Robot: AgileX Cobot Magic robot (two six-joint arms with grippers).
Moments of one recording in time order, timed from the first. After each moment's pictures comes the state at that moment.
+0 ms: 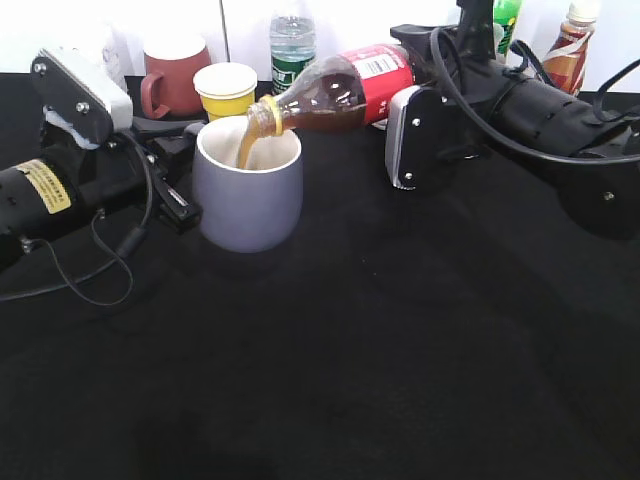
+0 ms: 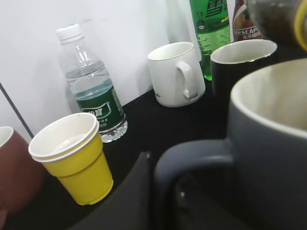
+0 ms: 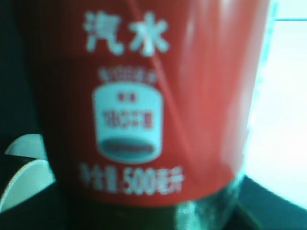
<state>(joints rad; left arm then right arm) -0.35 1.73 -0.61 0.43 -0.96 0.04 0.43 1.81 -0.84 -0.17 -0.90 -1.45</state>
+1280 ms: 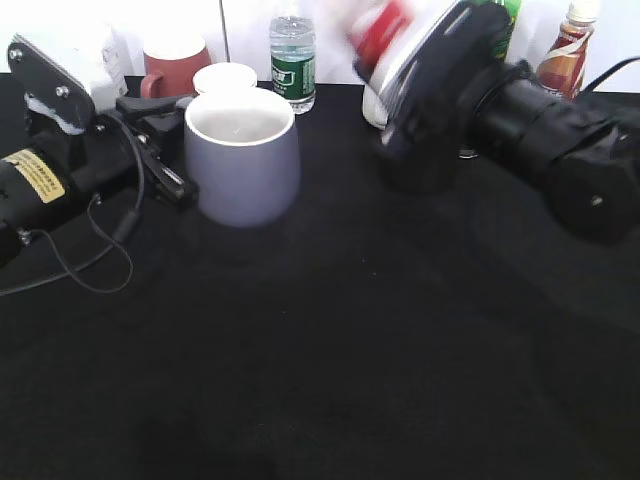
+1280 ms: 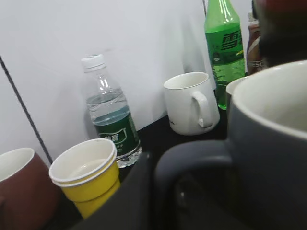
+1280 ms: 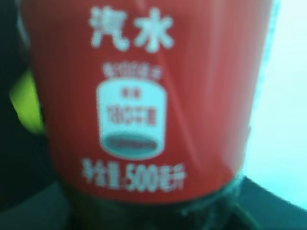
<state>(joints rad) -0.35 1.73 -0.61 0.36 -1.06 0.04 0.48 1.79 -0.84 -0.16 -0.91 -0.41</state>
